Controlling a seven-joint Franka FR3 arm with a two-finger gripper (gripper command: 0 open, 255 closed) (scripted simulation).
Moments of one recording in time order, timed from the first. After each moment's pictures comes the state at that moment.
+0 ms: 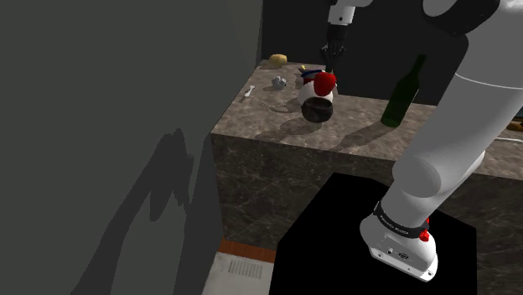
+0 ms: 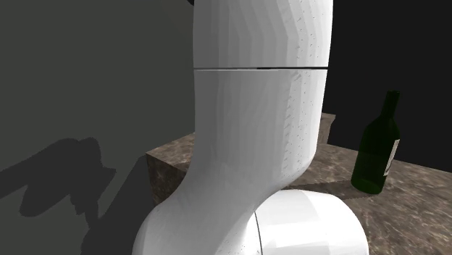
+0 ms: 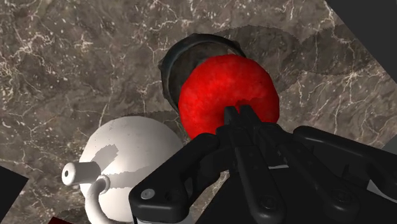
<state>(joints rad) -0.34 0.06 -0.33 -1.72 0.05 1.69 -0.31</state>
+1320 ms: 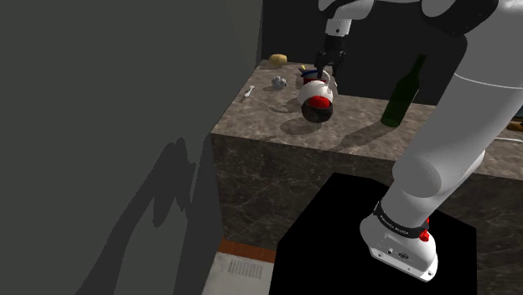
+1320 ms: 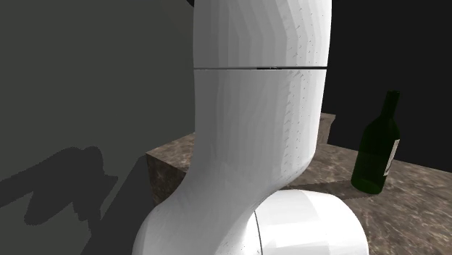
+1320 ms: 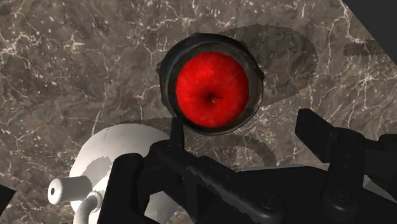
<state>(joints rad) -0.34 0.06 -0.33 -1.81 0.06 1.79 -0.32</state>
